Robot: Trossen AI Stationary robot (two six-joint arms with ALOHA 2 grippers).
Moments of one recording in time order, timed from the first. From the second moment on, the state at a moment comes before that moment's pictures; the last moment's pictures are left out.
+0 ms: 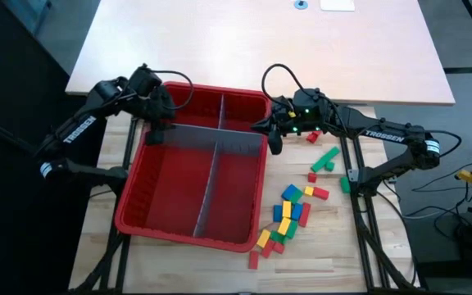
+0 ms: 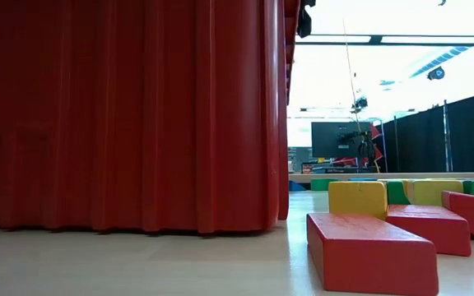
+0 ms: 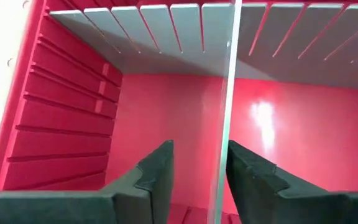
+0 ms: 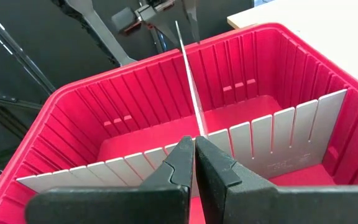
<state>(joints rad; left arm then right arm) 0.76 1.21 1.44 -1.27 0.23 0.75 -0.28 1.35 1.35 -0.34 -0.18 0.23</state>
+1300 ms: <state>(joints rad) 0.76 1.25 1.44 -1.23 0.33 0.85 -0.24 1.39 1.35 -0.35 -0.25 0.25</state>
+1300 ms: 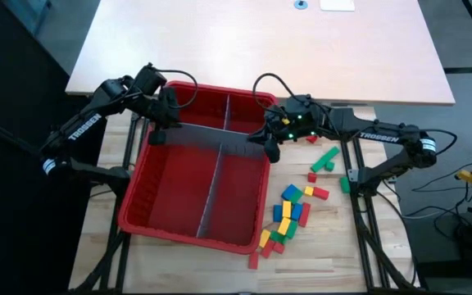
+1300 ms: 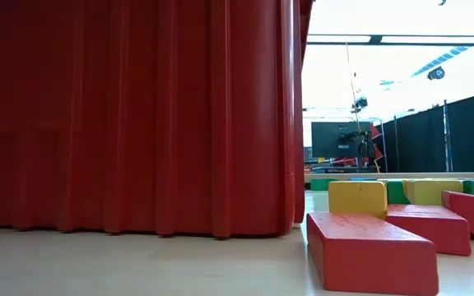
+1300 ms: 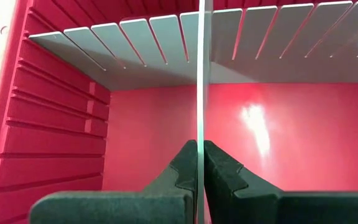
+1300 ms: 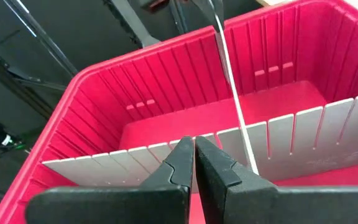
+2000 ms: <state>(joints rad) 0.76 1.25 1.44 -1.23 0.33 0.85 -0.17 1.52 1.35 -0.19 -0.32 0.30</state>
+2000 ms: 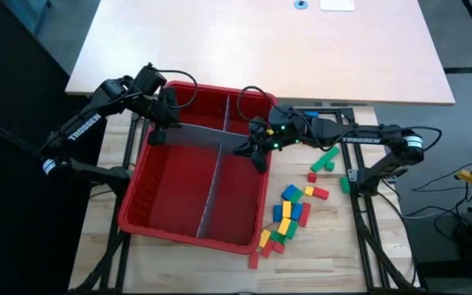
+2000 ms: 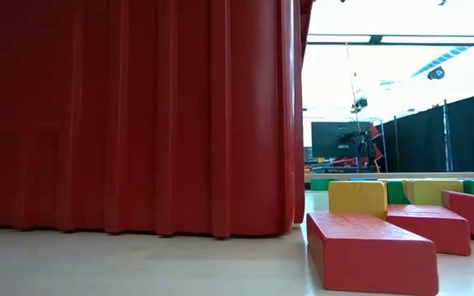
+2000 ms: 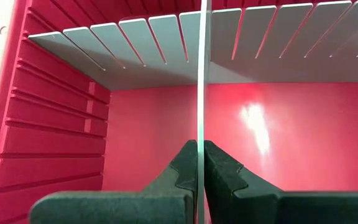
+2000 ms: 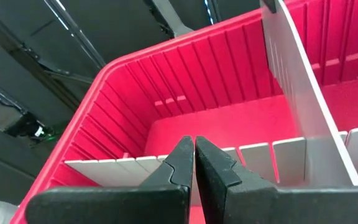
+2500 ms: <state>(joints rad) 0.76 1.25 1.44 -1.23 0.32 0.86 -0.17 1.53 1.35 -0.19 -0.32 0.30</state>
